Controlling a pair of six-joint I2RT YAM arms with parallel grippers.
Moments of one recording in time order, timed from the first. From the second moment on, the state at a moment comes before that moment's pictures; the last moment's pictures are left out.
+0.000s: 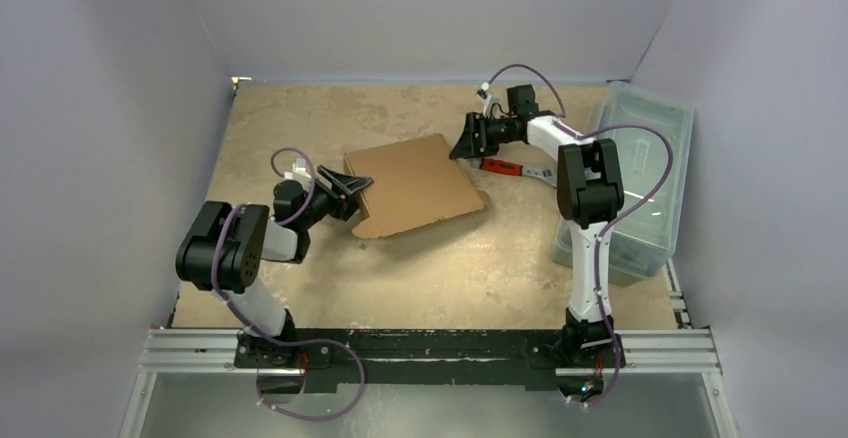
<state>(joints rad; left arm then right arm) -0.09 1.71 0.37 1.08 0.52 -1.32 0.18 2.30 1.72 -0.34 -0.88 0.13</state>
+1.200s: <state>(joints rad) -0.09 1.34 0.73 0.00 0.40 -1.55 0.75 1.66 1.43 -0.50 -0.43 -1.03</state>
